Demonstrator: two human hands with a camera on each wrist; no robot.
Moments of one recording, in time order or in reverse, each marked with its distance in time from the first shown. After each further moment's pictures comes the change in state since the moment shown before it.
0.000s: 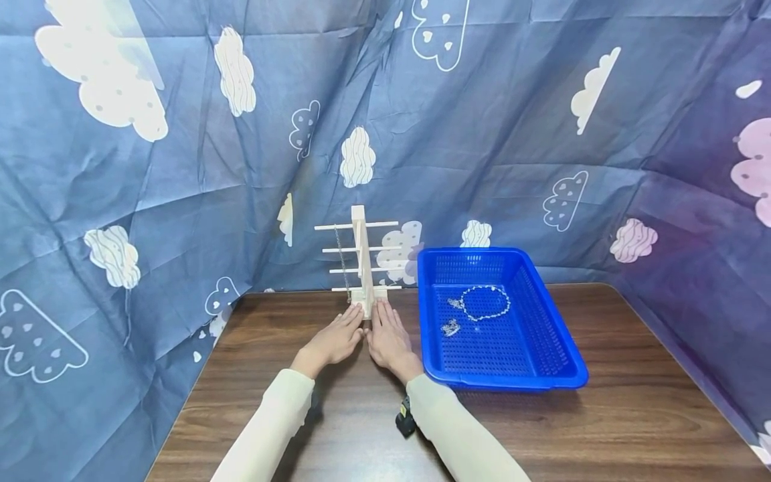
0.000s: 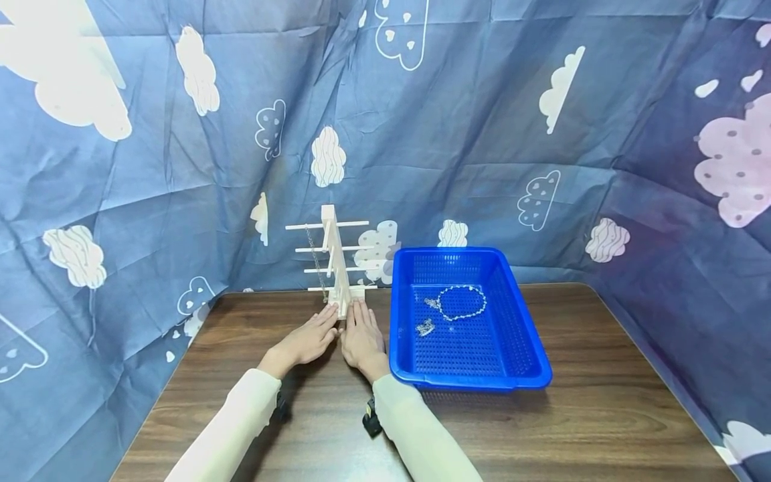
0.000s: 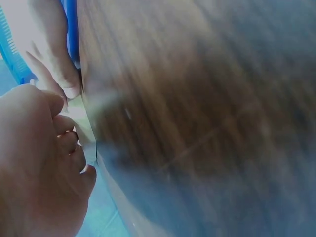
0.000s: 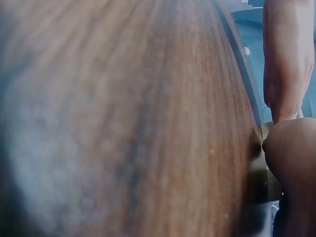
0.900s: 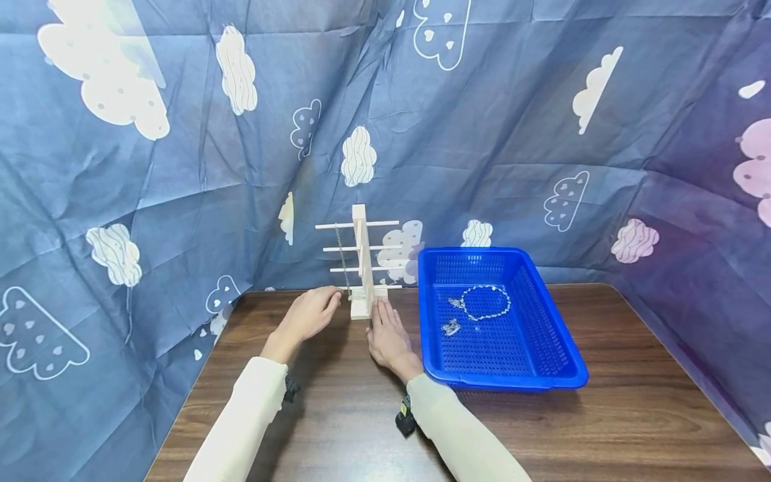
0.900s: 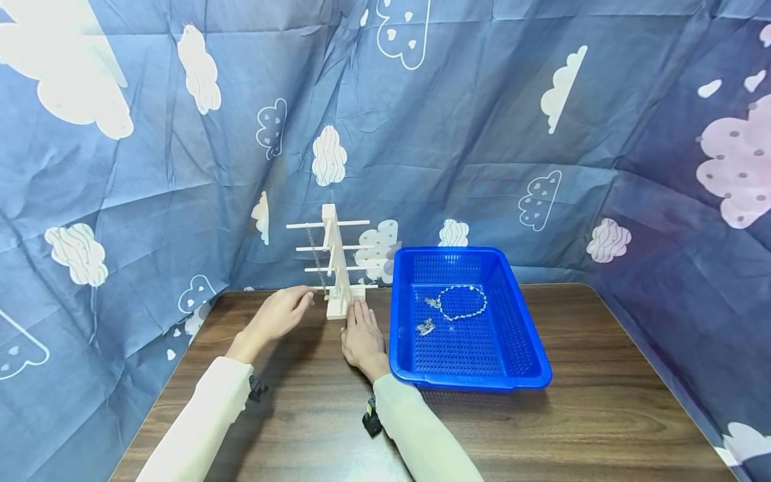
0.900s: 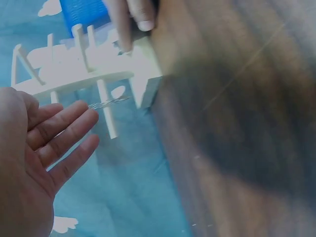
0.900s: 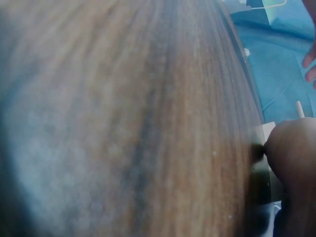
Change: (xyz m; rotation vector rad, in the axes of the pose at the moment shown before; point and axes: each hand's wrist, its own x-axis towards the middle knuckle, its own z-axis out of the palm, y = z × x) left_hand -0.012 -0.021 -0.069 -0.035 0.423 -0.005; right_hand -0.001 -0.001 -0.002 0.030 0.013 -0.001
